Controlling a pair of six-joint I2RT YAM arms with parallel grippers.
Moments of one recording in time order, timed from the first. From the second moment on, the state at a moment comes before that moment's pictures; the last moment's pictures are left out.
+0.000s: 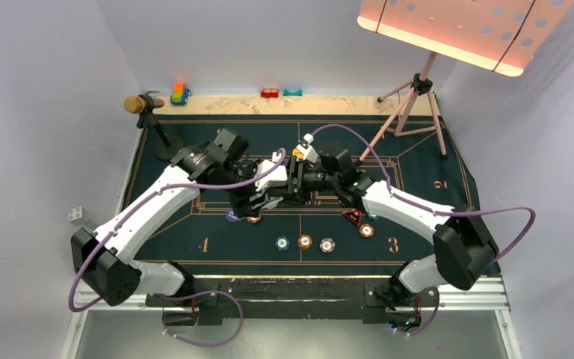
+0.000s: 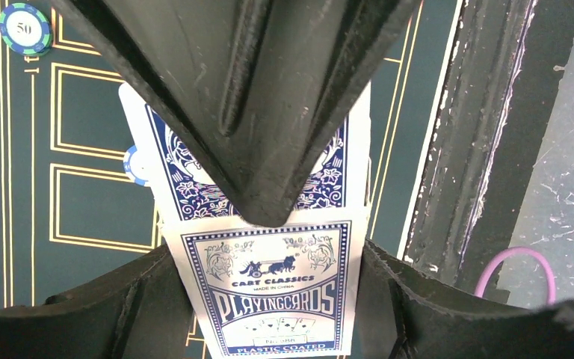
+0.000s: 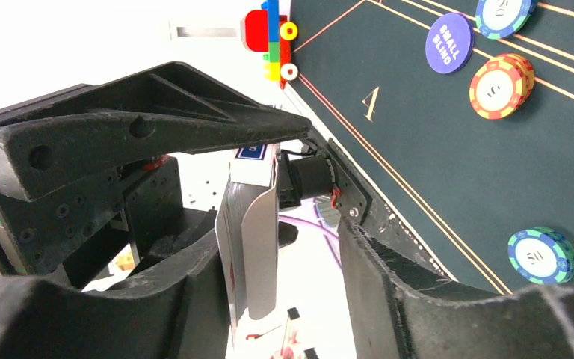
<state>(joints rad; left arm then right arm) -0.62 1.33 1.28 -1.04 0.46 0.65 0.71 1.44 0.91 0.11 -0.62 1.15</state>
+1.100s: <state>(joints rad) -0.62 1.32 1.33 -1.16 0.40 0.61 0.73 1.52 0.98 0.21 -0.67 1.15</state>
